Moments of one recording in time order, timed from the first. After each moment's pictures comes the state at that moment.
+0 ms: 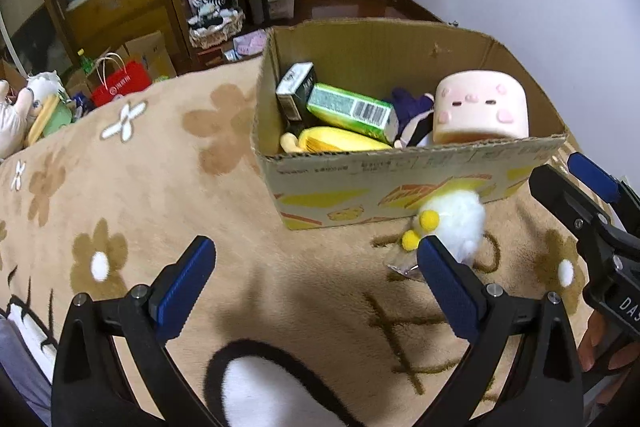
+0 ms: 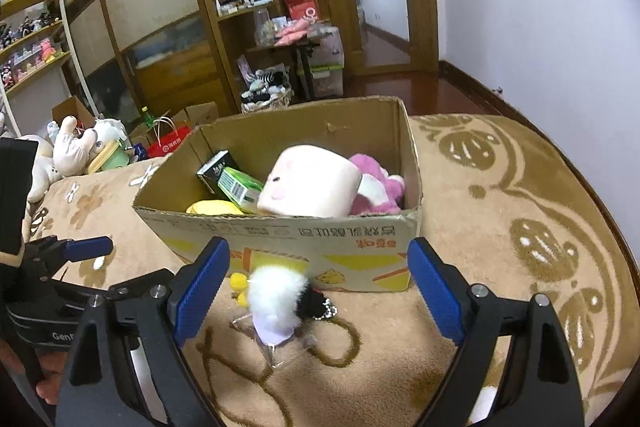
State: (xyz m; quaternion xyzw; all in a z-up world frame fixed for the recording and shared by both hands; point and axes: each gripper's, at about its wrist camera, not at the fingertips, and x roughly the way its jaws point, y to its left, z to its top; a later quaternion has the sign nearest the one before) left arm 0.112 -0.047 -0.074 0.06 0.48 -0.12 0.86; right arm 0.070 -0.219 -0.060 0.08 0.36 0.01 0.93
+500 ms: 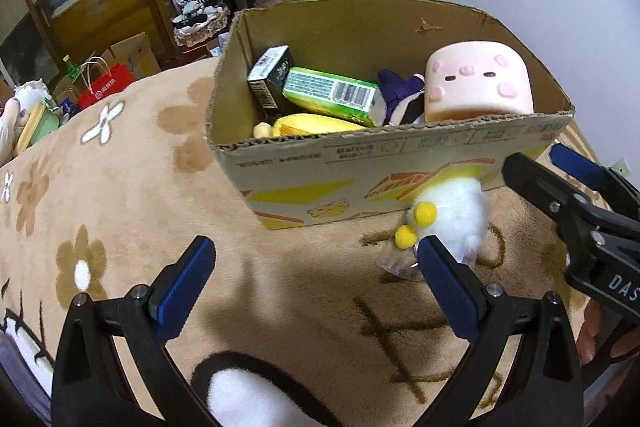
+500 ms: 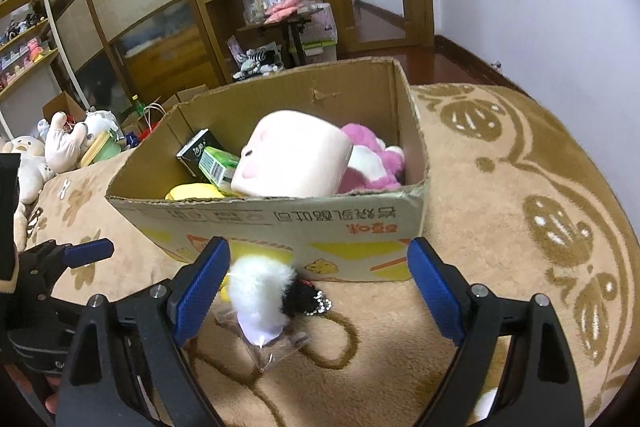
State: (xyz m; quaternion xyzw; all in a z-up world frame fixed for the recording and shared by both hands) left arm 0.119 -0.060 -0.095 0.07 0.49 -0.14 0.86; right arm 0.092 -0.225 -0.087 0.10 0.40 0.01 0.91
